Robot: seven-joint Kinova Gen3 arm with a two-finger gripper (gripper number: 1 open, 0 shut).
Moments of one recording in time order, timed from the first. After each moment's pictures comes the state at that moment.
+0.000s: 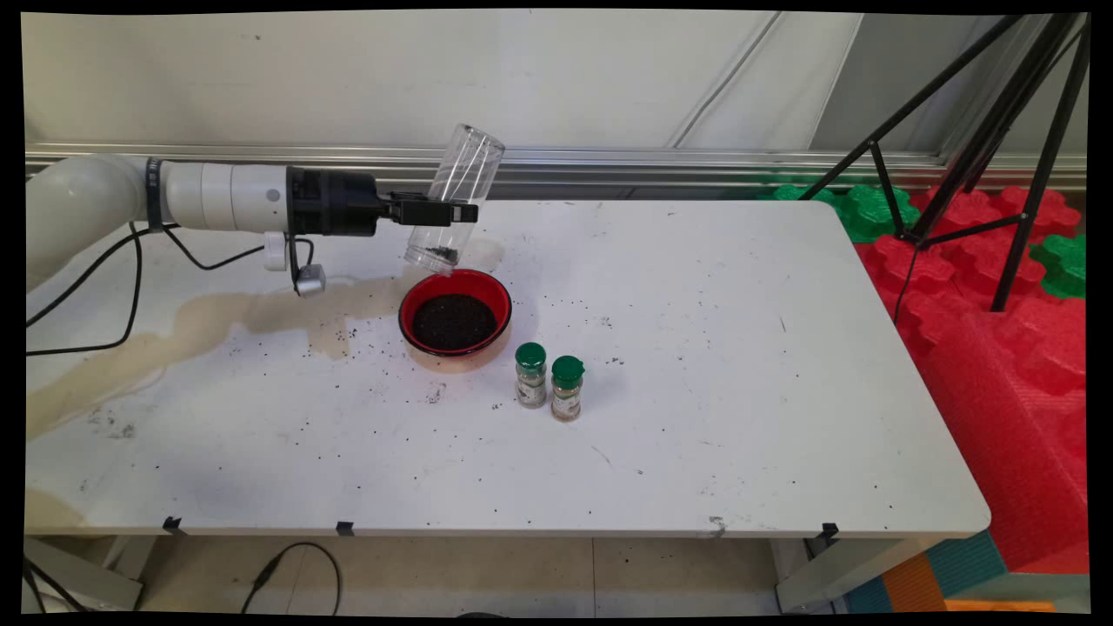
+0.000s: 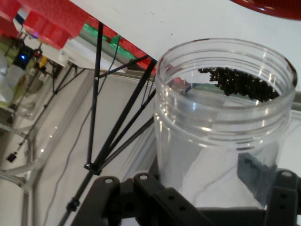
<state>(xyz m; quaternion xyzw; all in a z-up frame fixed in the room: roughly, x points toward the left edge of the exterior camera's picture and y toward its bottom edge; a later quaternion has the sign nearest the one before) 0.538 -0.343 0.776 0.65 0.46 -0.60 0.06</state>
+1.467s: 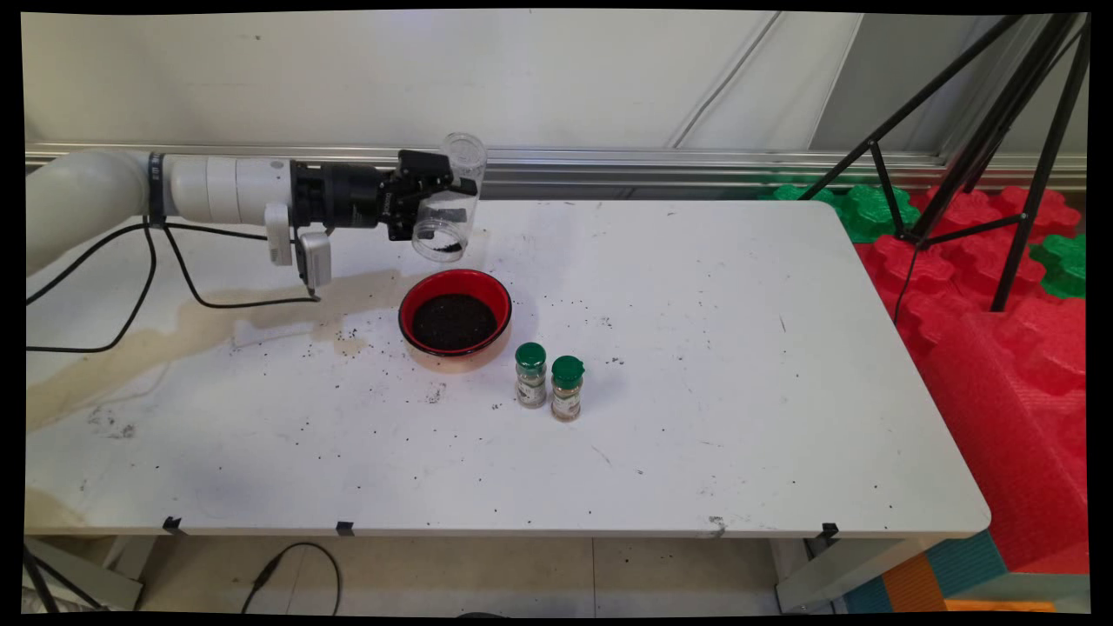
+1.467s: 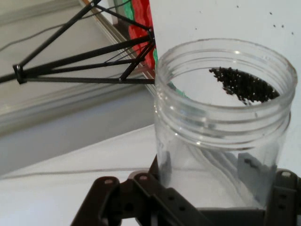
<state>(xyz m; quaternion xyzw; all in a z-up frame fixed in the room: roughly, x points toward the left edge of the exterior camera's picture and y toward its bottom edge) 0.540 -0.352 0.780 0.41 0.69 -0.58 -0.16</state>
